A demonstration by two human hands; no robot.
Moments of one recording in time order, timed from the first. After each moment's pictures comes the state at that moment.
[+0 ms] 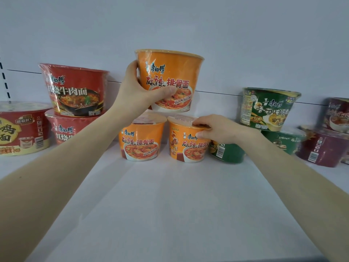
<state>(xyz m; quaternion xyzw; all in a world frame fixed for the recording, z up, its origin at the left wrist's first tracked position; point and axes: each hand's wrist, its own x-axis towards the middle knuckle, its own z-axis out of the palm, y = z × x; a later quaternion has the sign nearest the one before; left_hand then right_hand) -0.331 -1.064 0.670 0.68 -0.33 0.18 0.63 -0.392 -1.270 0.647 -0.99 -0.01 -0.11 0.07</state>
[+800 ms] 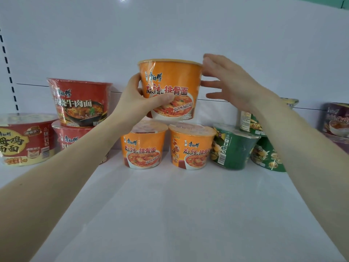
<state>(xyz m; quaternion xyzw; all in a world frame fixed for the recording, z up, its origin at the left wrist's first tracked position) -0.340 -1.055 0.677 0.68 -0.34 0.12 0.64 -0.417 -1.249 0.732 -0.83 -0.08 -0.25 0.50</state>
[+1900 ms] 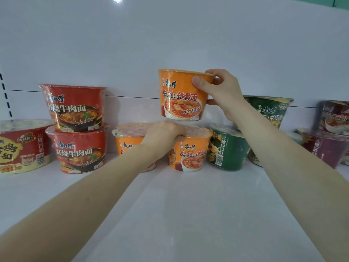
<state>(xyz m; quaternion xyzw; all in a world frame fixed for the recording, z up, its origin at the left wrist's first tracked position) -0.331 -1.112 0.630 0.84 -0.45 0.28 0.12 -0.389 -1.258 0.711 -0.76 -0.03 -0.41 0.49</state>
